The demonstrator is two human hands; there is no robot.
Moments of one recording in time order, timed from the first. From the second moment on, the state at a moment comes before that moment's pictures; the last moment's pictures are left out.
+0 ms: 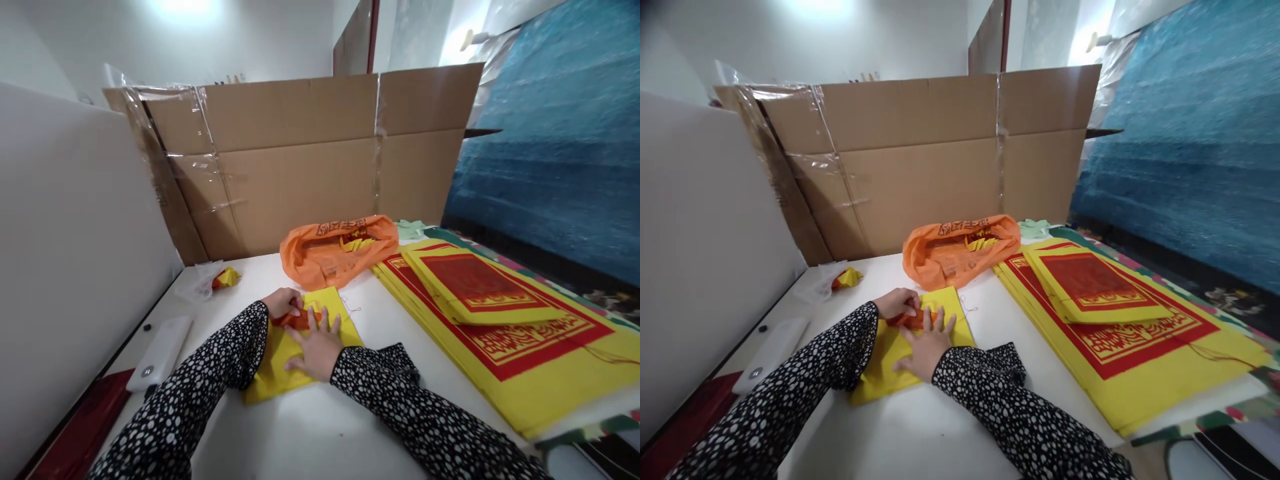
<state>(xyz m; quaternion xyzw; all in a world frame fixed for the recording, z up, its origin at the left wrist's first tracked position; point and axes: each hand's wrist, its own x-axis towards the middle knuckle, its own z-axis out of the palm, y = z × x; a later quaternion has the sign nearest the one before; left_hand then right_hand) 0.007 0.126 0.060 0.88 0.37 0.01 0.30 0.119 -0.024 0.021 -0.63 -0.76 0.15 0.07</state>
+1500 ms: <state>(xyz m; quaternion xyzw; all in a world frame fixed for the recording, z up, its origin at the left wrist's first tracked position) -0.025 0.017 0.017 0.90 0.31 0.17 0.27 0.194 0.000 0.011 -0.40 -0.77 0.40 0.31</state>
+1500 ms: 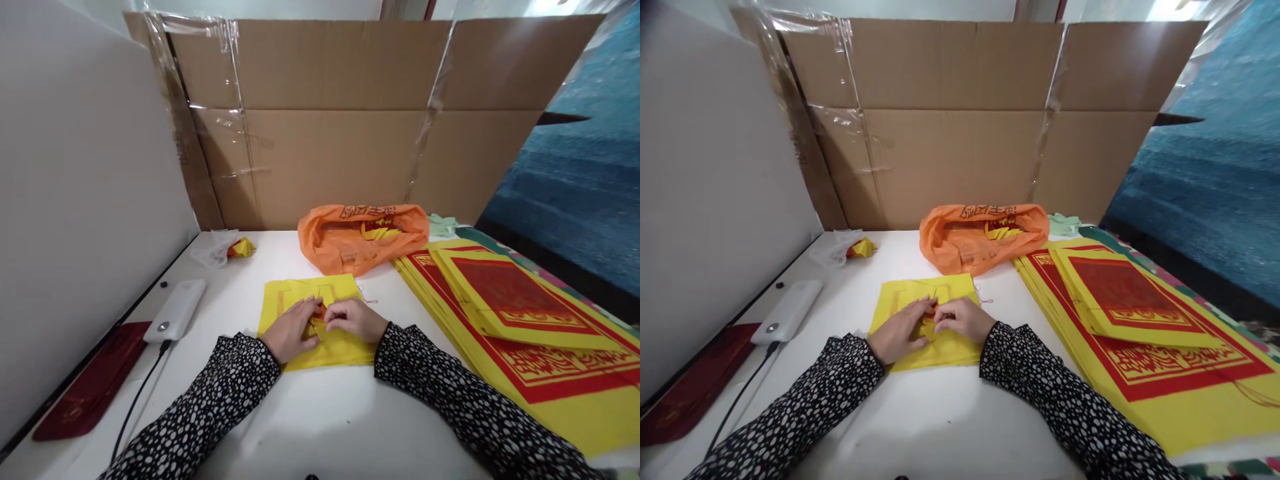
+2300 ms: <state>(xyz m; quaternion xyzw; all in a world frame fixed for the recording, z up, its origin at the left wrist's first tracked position) -0.025 0.031 0.021 0.81 0.37 0.26 0.38 0.174 -0.059 -0.002 -0.40 -0.88 0.00 0.27</state>
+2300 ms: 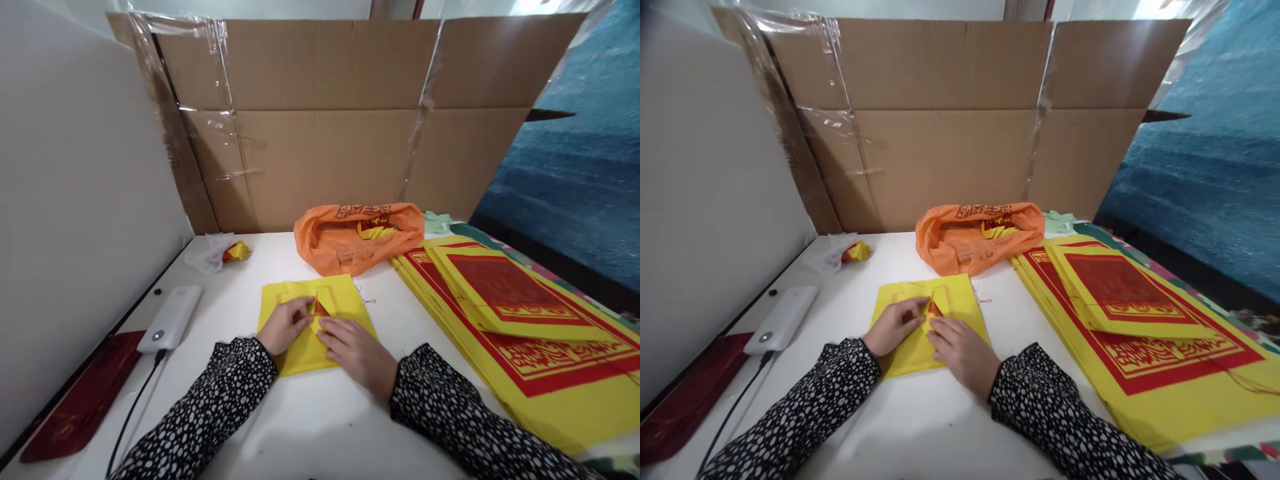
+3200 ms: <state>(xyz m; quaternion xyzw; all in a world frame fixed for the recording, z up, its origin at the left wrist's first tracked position) -0.021 0.031 0.017 0.77 0.40 0.30 0.40 0.174 -0.071 0.015 -0.49 -0.83 0.17 0.19</state>
